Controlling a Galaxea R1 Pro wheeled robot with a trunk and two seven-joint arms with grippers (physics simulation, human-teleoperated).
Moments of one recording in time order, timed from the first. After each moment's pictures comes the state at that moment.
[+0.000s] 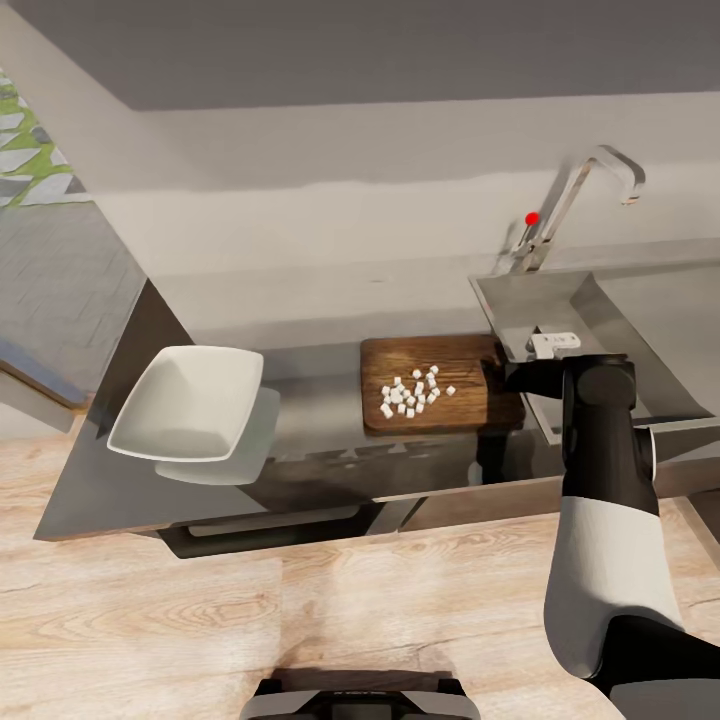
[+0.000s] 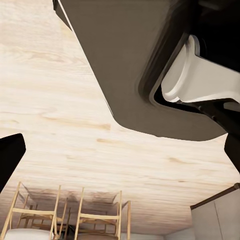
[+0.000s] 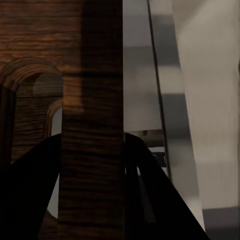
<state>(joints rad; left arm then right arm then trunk) -0.34 0.06 -2.08 -0.26 2.35 0.09 0.11 -0.98 0.06 -0.29 -1.44 0.72 1.04 0.69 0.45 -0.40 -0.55</state>
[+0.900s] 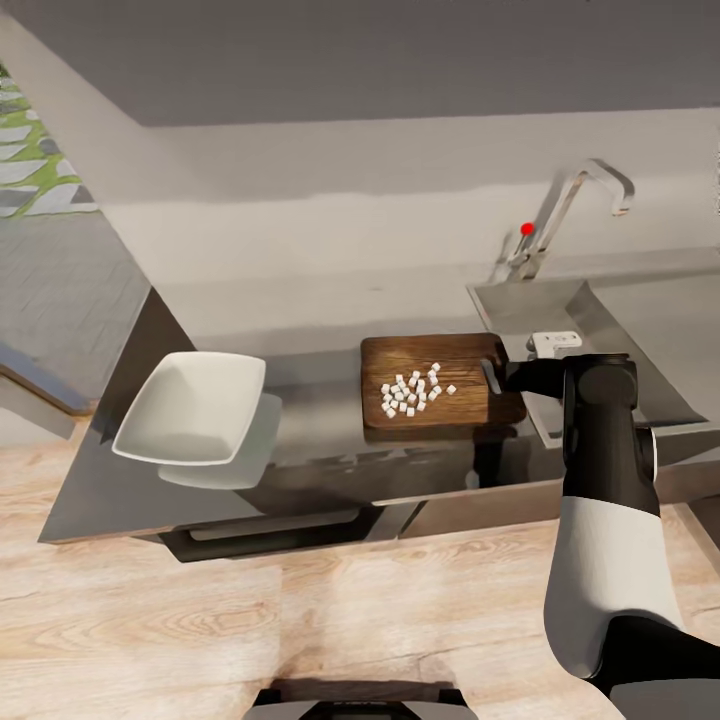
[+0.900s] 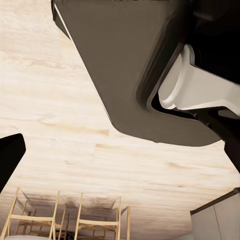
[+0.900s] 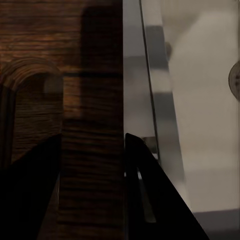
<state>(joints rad) -0.34 0.06 -2.08 -0.26 2.35 0.09 0.11 -0.98 0.06 -0.29 -1.45 0.72 1.05 0.69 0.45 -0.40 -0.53</state>
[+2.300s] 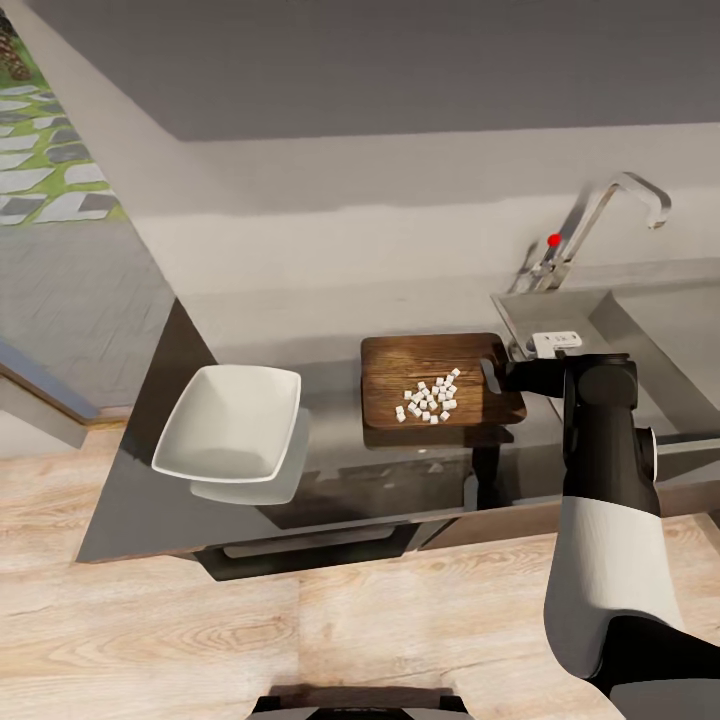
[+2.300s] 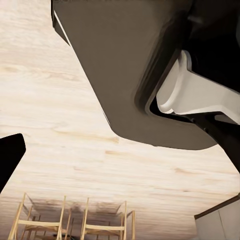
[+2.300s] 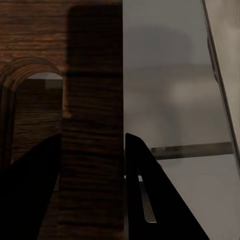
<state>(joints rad) -0.34 0.06 -2.08 -0.26 2.35 0.09 0.11 -0.98 0.06 -0.29 -1.45 0.72 1.04 0.69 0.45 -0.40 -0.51</state>
